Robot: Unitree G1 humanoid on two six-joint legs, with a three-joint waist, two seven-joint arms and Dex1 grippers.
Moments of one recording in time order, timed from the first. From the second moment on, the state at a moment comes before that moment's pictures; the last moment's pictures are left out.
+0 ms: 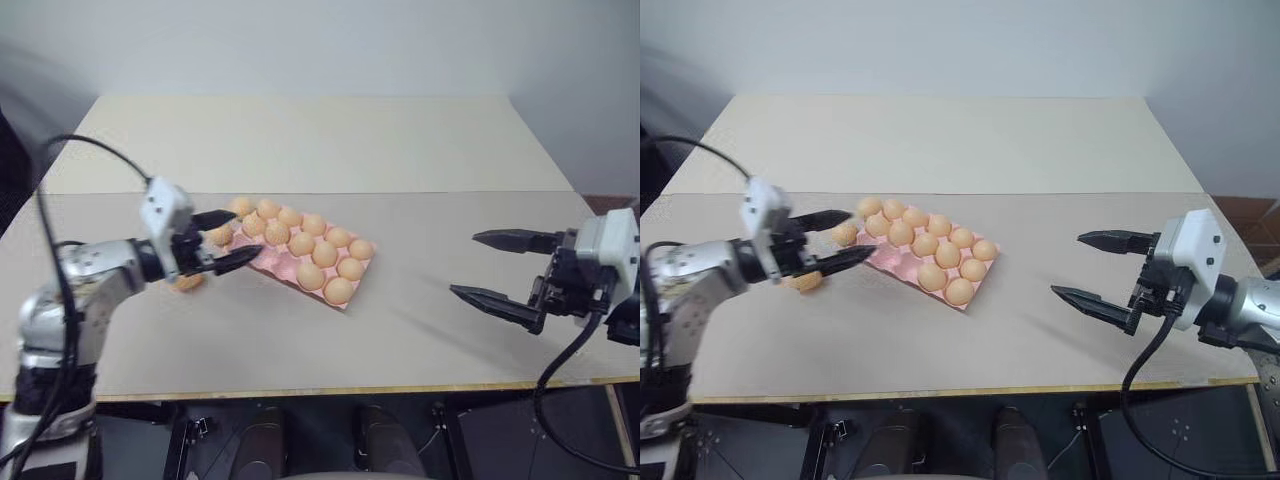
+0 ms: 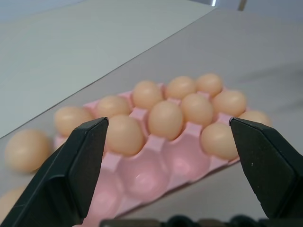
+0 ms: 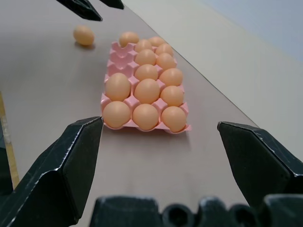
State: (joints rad) left arm -0.27 0.83 0.29 -0.27 -0.57 0.68 -0.89; right arm -0.02 -0.95 -0.44 -0.51 0.75 0.49 1.01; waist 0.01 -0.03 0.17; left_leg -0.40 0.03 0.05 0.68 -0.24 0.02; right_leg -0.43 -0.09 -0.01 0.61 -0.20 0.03
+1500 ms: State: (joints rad) left arm -0.29 0.83 0.06 0.03 -0.31 0.63 -0.75; right arm -0.05 -0.93 -0.42 -0.54 0.76 0.53 0.99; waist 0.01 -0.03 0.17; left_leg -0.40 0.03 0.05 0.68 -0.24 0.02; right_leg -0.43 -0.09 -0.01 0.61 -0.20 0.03
